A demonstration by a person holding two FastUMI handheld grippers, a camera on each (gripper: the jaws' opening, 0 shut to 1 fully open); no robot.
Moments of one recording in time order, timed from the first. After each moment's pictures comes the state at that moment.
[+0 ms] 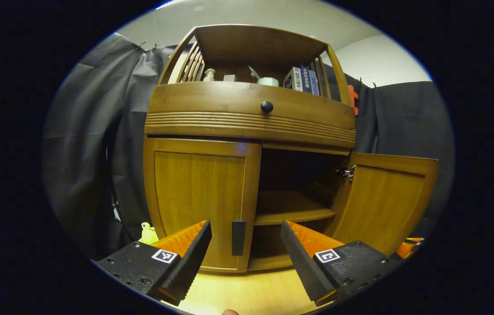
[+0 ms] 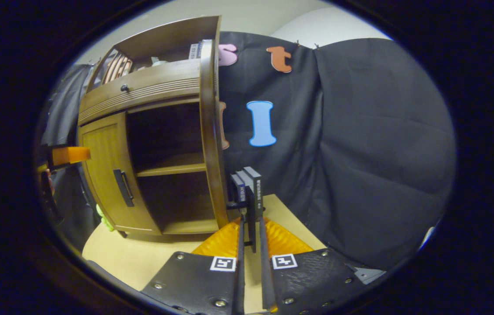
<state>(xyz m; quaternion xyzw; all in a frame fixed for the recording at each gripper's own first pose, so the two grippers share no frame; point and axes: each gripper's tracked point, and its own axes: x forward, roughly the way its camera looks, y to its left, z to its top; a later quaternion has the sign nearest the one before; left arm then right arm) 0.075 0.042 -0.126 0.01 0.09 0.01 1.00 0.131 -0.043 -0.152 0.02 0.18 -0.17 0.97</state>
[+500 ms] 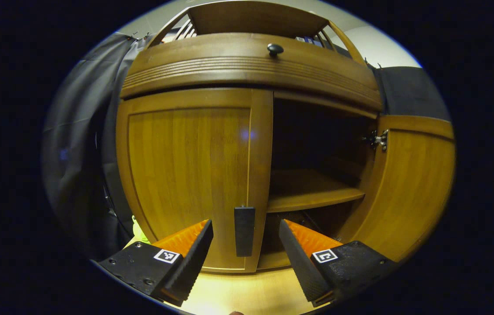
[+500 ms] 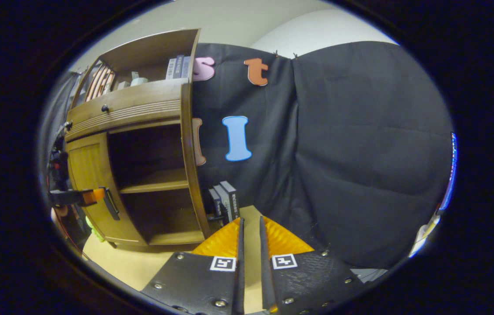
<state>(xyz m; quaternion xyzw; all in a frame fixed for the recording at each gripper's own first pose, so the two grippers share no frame) 0.143 0.062 -0.214 0.04 0.14 0.03 0.99 0.104 -0.082 -0.094 0.02 0.14 -0.22 0.96</state>
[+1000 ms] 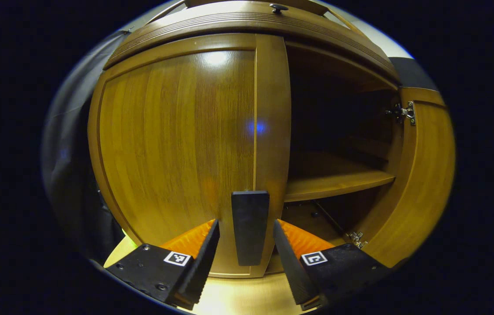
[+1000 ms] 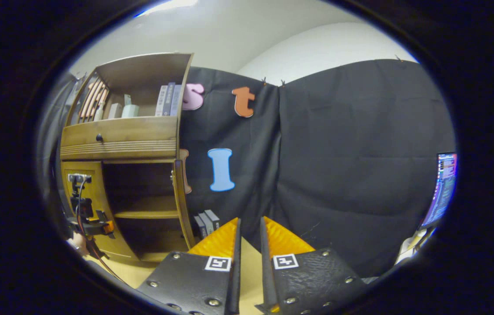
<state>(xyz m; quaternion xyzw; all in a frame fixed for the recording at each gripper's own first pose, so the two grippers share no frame) 0.190 0.077 -0.272 0.04 0.17 0.04 0.98 0.074 -0.097 -0.001 -0.01 0.05 -0.27 0.96</state>
